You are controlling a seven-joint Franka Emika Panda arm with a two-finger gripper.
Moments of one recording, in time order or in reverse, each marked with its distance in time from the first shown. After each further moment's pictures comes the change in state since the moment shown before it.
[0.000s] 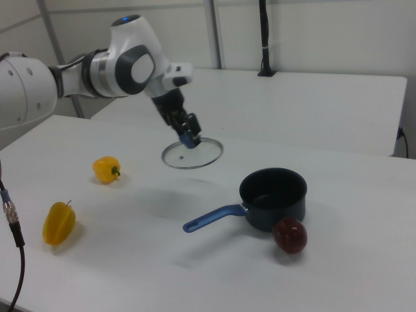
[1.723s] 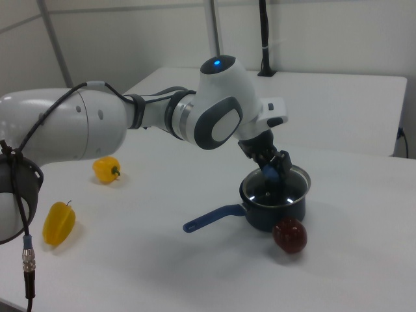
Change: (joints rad) arm -0.339 0.109 0.012 -0.035 0.119 0.302 -0.376
